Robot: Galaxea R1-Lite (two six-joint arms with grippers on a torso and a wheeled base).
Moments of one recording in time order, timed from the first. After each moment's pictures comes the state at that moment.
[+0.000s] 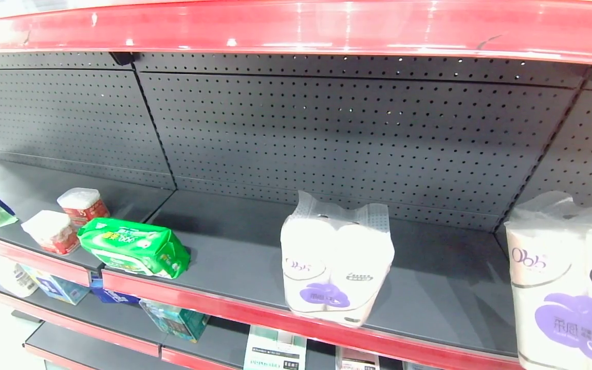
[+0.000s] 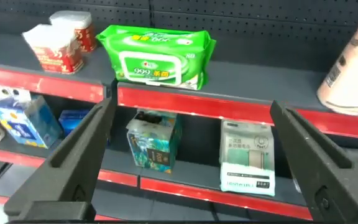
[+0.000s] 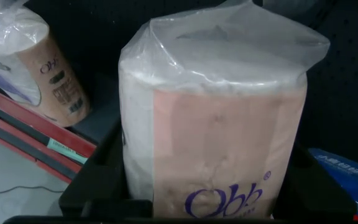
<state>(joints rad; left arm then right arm) -0.11 0.09 0.00 -0.05 0.07 -0.02 0.00 0.74 -0.45 -0.06 0.18 -0.18</state>
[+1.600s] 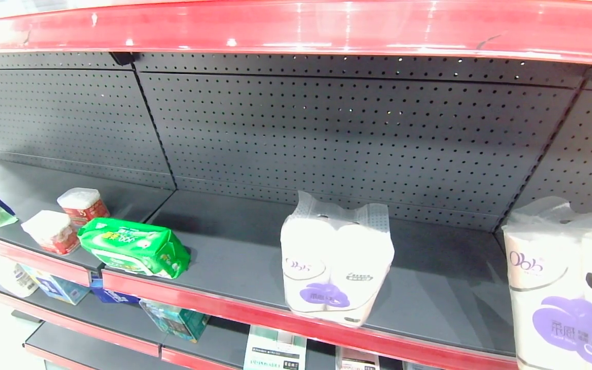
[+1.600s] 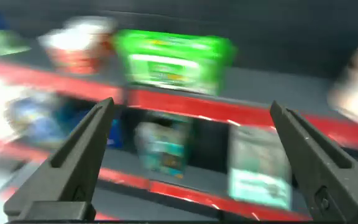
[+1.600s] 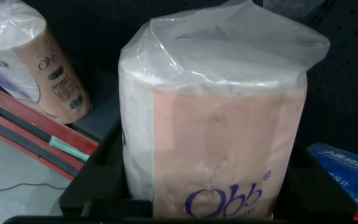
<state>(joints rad) -0.01 0.03 0.00 -0.02 -0.02 0.00 -0.01 0.75 -0.44 -0.06 0.18 -0.18</state>
